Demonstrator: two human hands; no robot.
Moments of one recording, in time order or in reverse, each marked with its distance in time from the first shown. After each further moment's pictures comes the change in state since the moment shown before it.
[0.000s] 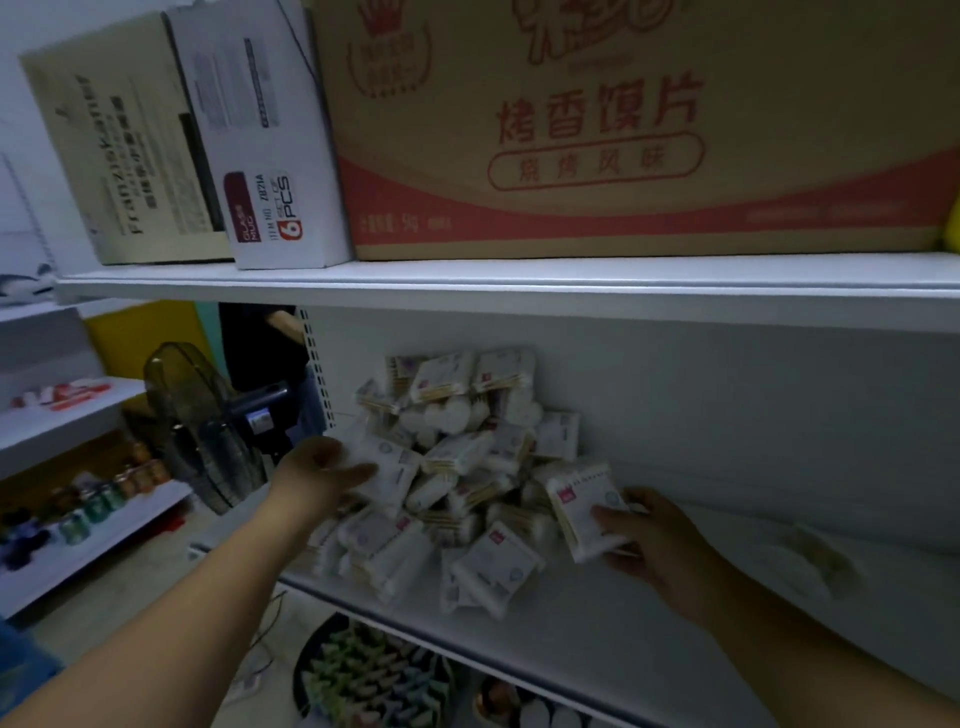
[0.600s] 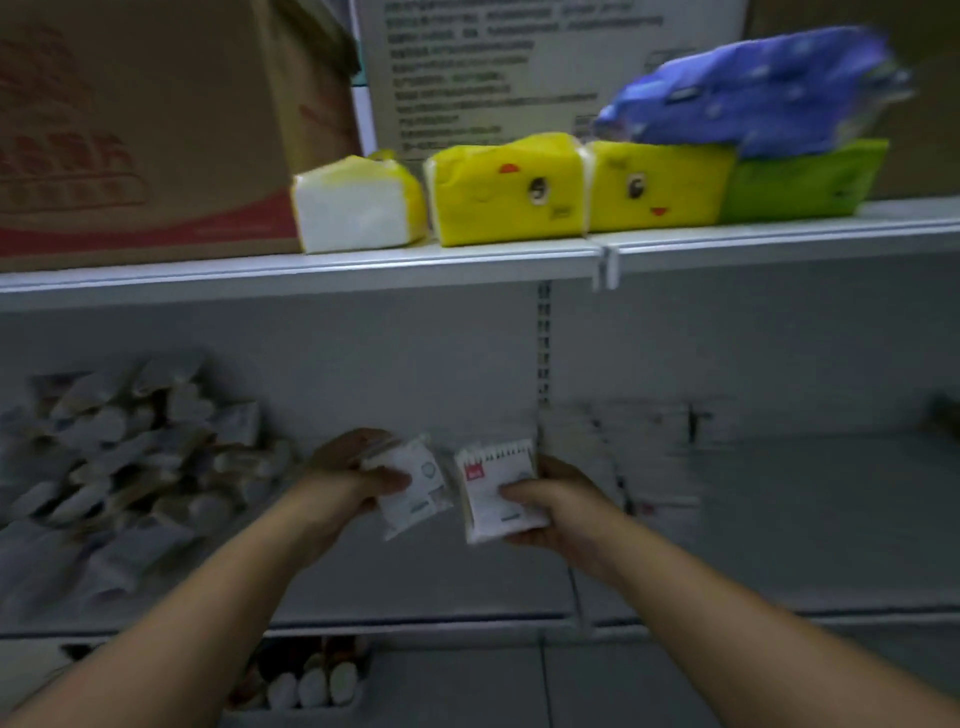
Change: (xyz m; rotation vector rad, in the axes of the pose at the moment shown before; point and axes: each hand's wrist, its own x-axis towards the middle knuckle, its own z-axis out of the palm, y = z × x) left_hand -0.265 0.140 0.283 -0.289 -0.648 0.082; right_hand -0.207 -0.056 -0.251 -0.043 0.024 -0.120
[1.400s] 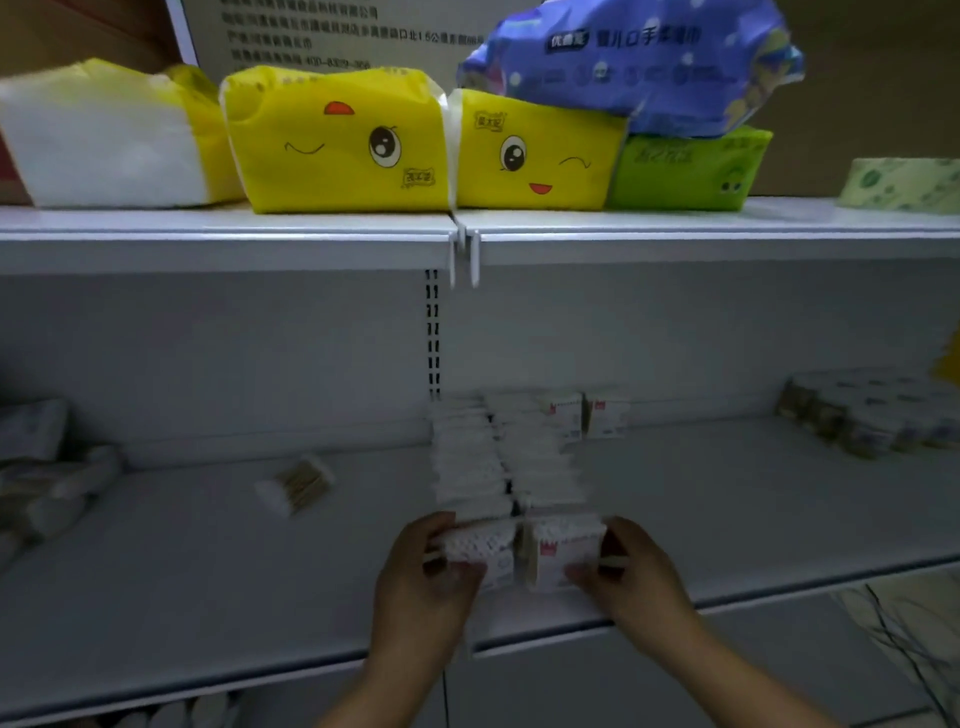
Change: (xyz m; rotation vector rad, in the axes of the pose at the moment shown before) left_hand -0.013 -0.091 0.178 0.190 0.091 0.150; right_hand -0.052 0.065 -0.155 -0.769 0.596 -0.003
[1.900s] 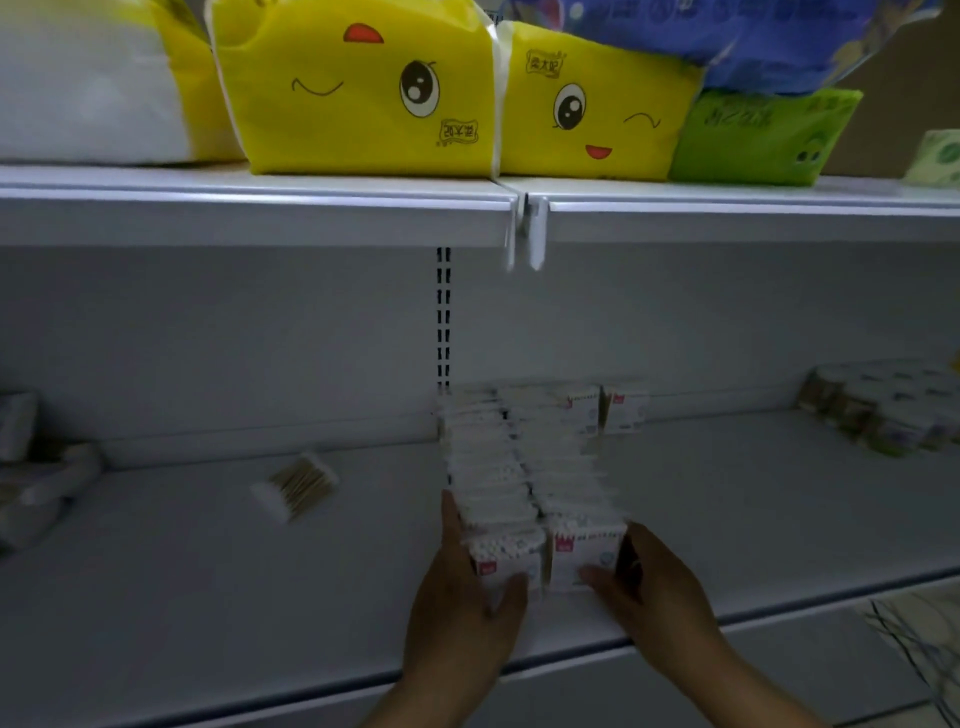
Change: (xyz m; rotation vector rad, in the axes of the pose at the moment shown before) left_hand 0.015 -0.022 0.015 0.163 -0.200 0.071; right_hand 0.007 0.010 0.017 -0.251 0.096 -0.160
